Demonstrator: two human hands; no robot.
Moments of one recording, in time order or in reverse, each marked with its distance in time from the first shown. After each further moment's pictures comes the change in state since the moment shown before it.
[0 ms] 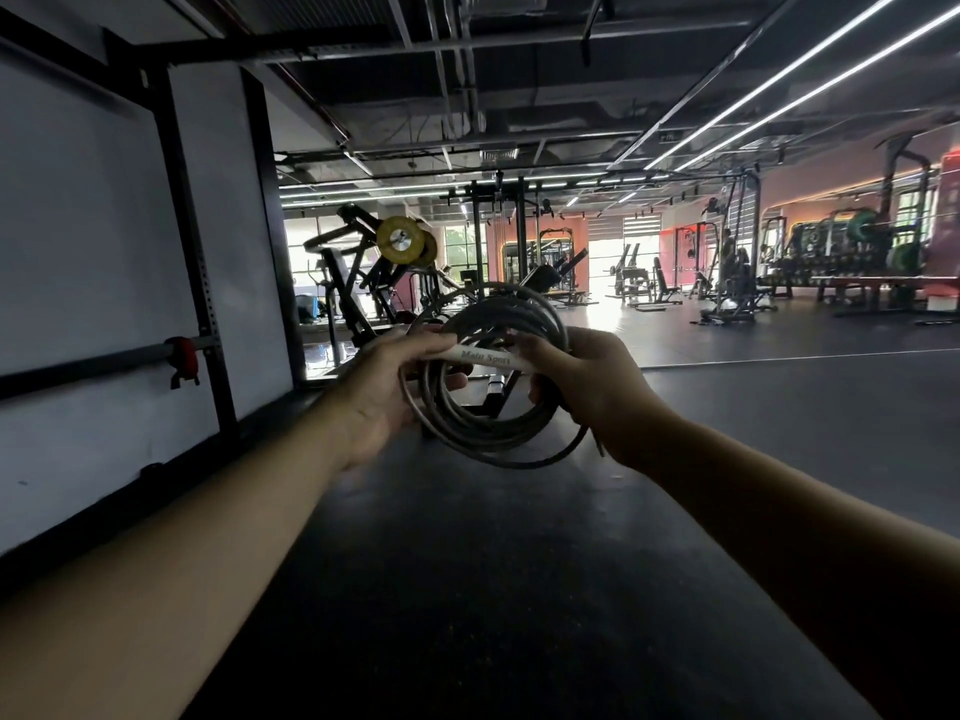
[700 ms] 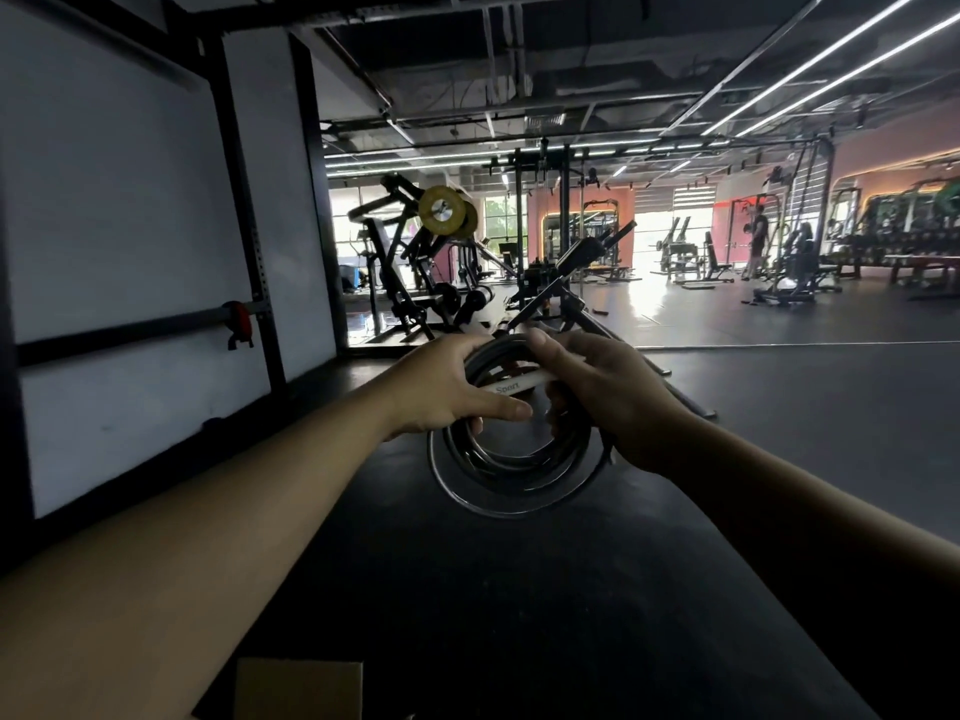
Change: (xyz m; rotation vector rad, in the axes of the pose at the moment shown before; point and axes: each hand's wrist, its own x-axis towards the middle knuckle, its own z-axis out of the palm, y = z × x) left_hand -0.035 -0.008 -0.016 0.771 -0.244 0.127; right_hand -0.018 0.019 0.030 0.108 -0.222 0.084
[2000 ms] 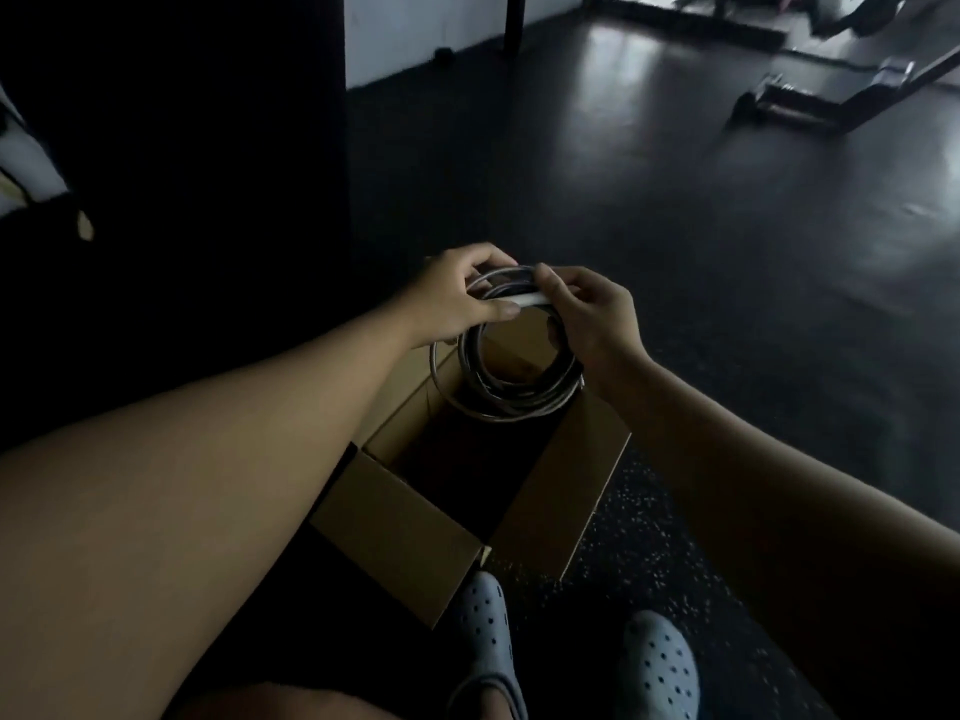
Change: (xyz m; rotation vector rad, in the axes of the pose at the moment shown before) left_hand -0.304 -0.338 0.017 -0.051 0.287 -0.671; right_hand -0.099 0.263 0.384 0.100 -0.272 0.445
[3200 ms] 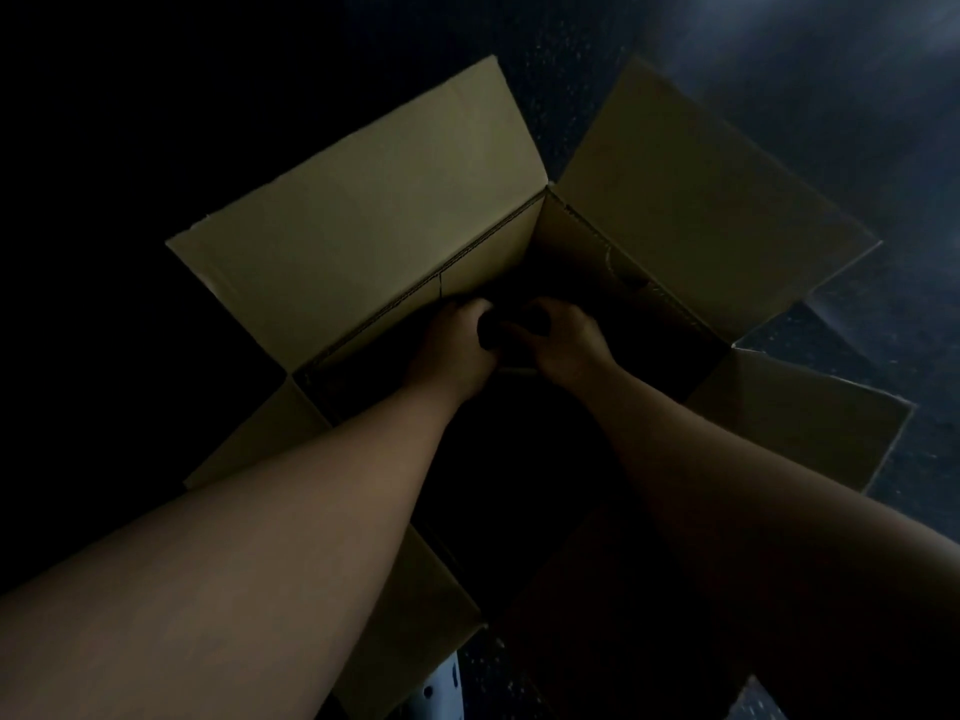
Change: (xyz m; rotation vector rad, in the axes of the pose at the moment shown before) left_hand 0.074 -0.310 0.202 -0.019 0.192 -0.533; right_hand 0.131 0.323 0.095 -0.699 -0.514 0.112
